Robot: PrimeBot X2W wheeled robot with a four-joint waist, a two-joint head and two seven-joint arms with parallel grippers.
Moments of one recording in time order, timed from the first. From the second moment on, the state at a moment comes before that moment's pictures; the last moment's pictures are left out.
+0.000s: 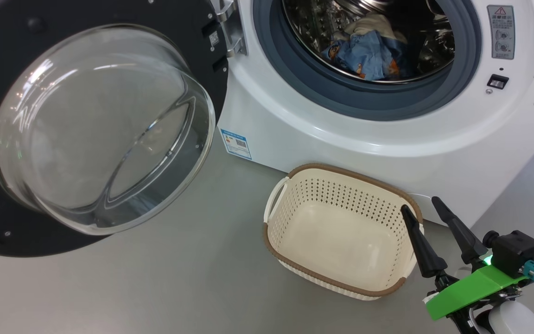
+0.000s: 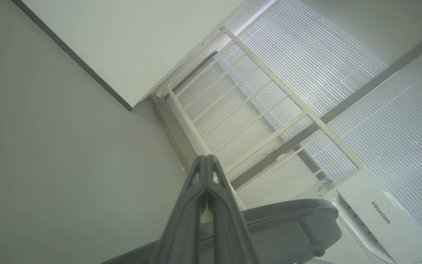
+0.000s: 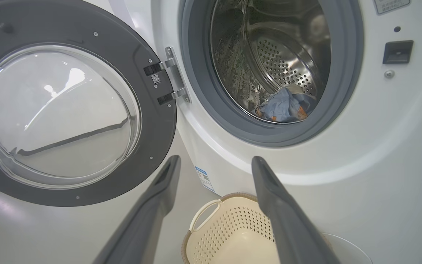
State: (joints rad) left arm -0.61 0.48 0.41 0.59 -1.26 -0.13 0.17; right arm -0.14 -0.29 0.29 0.20 0.53 0.13 -0.25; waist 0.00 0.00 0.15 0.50
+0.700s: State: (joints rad) left arm -0.84 0.58 0.29 0.86 -1.36 -0.11 0.59; right arm -0.18 -0.32 0.31 0.20 0.53 0.13 -0.25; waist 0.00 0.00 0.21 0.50
